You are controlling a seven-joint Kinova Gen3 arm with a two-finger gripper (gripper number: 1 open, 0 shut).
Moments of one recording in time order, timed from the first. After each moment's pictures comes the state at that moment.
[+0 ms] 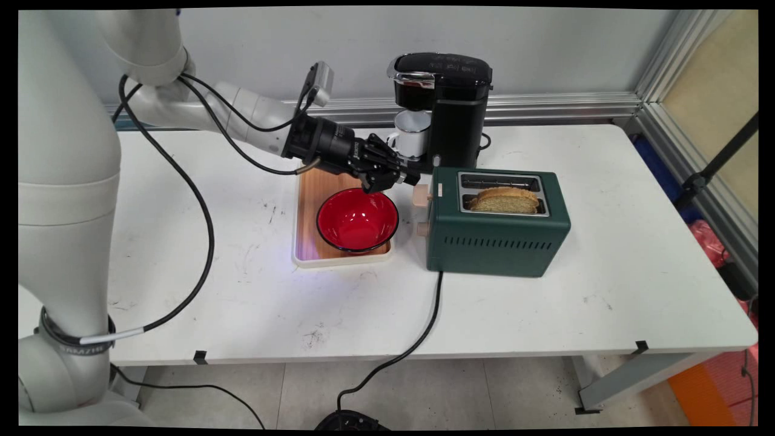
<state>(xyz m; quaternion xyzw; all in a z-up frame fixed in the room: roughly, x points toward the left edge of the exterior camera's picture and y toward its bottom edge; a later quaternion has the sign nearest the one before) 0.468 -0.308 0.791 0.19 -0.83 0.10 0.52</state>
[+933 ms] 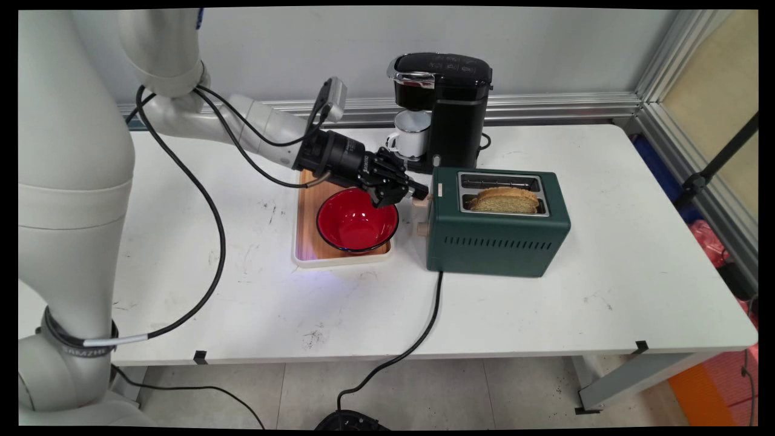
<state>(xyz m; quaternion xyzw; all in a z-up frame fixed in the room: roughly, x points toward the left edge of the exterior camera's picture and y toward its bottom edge) 0.450 -0.306 0.776 0.18 -0.83 0.09 0.52</state>
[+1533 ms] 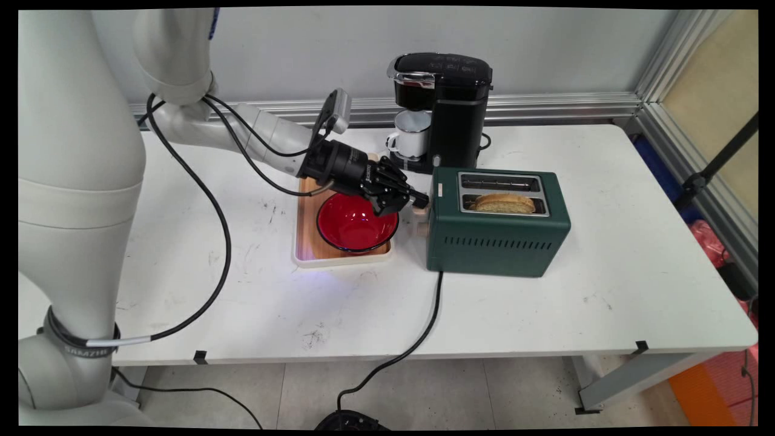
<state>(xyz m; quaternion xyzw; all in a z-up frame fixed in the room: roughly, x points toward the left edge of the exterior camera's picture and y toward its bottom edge) 0.446 -0.308 0.761 0.18 -0.84 0.08 0.51</state>
